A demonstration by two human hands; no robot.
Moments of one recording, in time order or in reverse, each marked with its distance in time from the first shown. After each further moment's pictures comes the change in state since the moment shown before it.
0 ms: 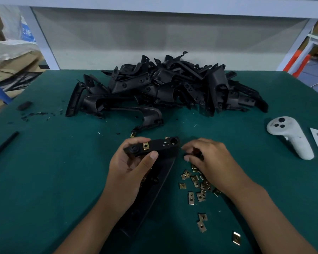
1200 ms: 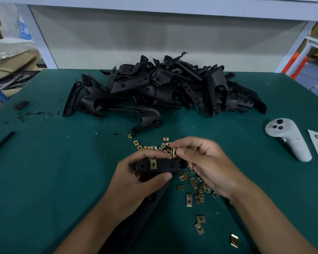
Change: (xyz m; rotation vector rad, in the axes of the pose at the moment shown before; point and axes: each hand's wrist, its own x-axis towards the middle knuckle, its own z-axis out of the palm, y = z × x) left_hand -0.006 0.007 -0.001 0.161 -0.255 -0.046; right_hand 0.001 -0.034 -0.010 1.245 -0.191 0.189
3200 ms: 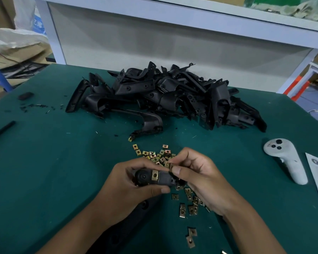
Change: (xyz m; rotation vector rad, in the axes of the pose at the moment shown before) left_hand -0.001 0.003 -0.003 0.053 -0.015 -0.029; right_hand -0.005 0.001 0.003 -0.218 -0.096 -0.001
